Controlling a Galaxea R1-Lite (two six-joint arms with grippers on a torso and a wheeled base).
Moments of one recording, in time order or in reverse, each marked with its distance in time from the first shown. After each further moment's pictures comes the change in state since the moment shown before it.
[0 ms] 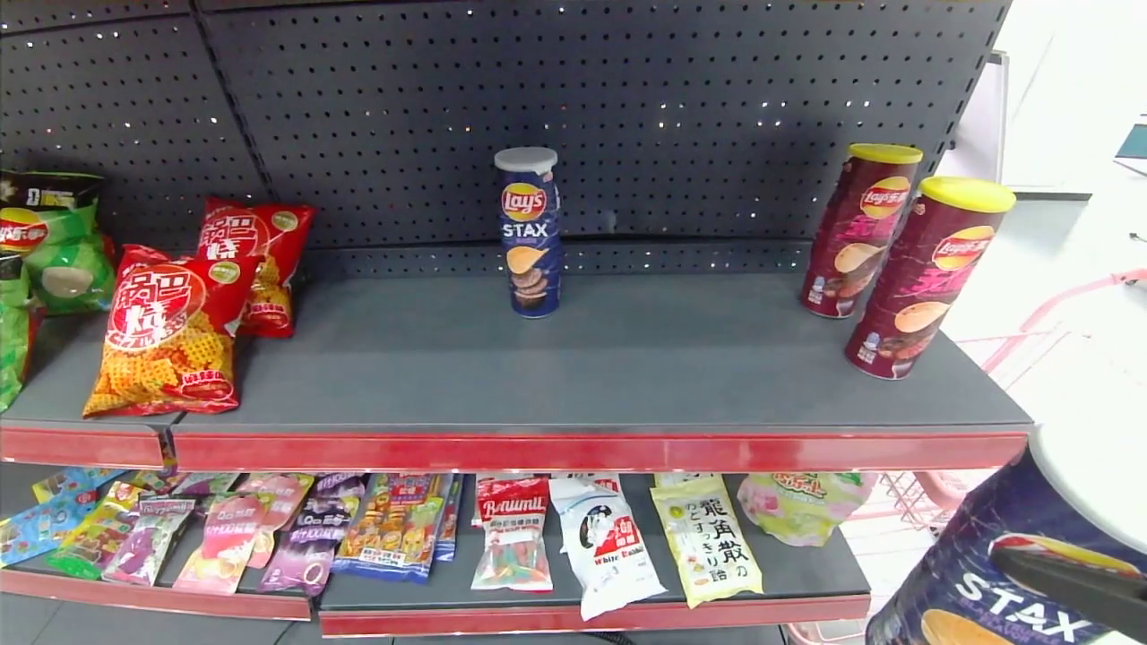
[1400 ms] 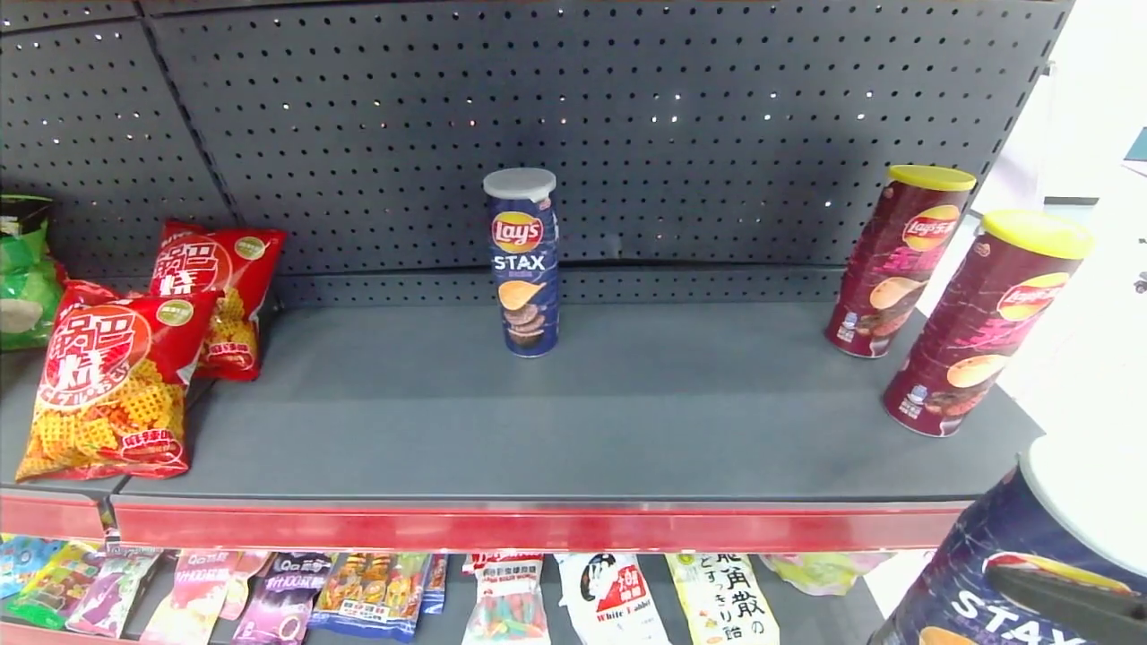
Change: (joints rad) left arm -0.001 0.000 0.000 0.001 0.001 0.000; right arm -0.002 -0.010 0.031 -0.001 0.000 0.000
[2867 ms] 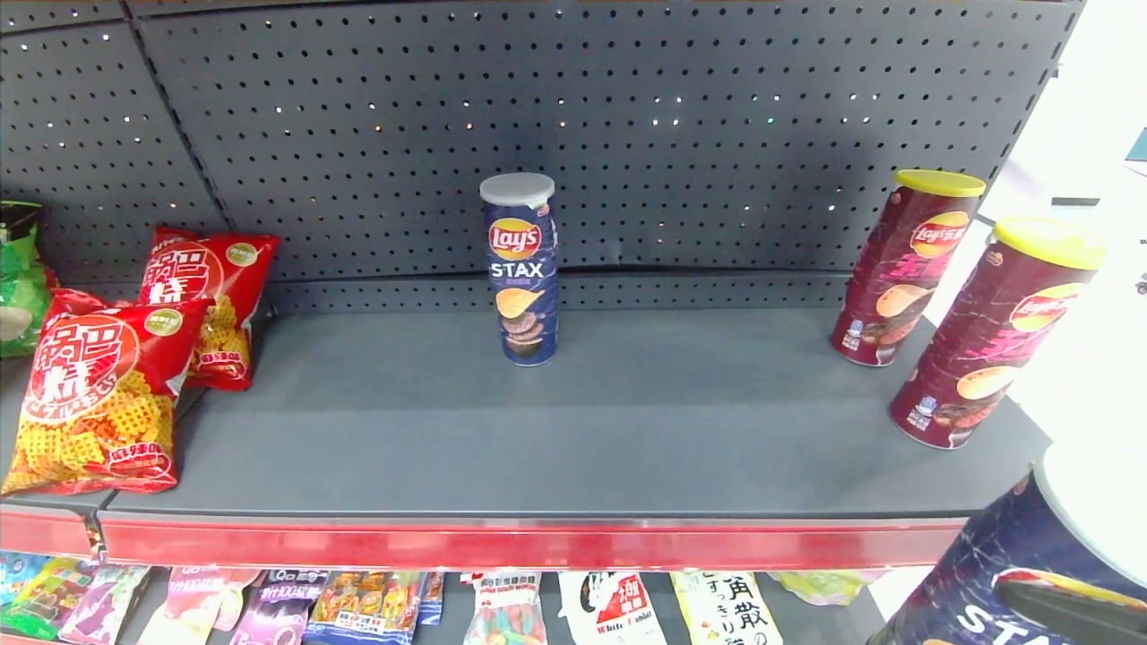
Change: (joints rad) left arm 0.000 0.000 0.000 0.000 0.000 -0.001; right arm 0.052 -0.018 -0.006 0.000 -0.010 0.003
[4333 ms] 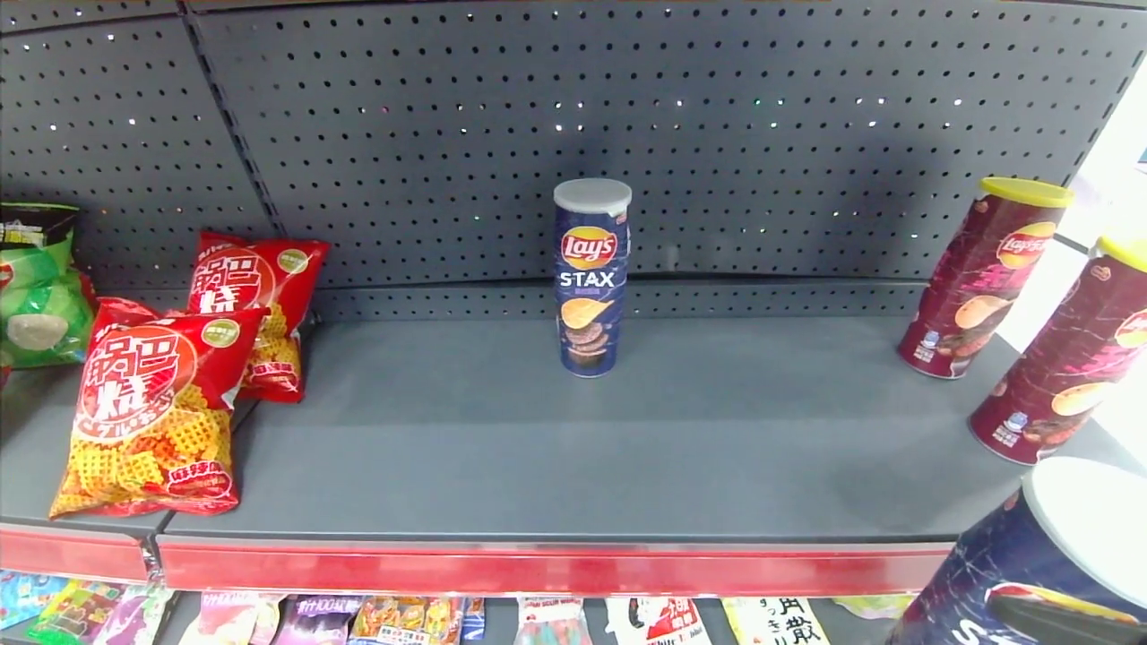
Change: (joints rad) left arm -0.001 0.000 0.000 0.000 -0.001 0.000; right arm 0.001 -0.001 0.023 0.001 0.001 -0.001
